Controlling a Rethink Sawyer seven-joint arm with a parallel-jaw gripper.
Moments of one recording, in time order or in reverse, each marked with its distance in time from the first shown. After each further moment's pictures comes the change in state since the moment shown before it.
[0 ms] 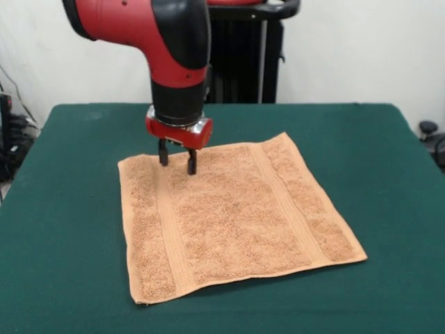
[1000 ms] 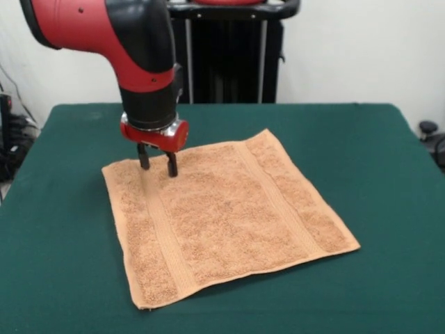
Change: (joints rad) arm -0.147 -0.001 0.114 -0.054 -0.105 0.110 0.000
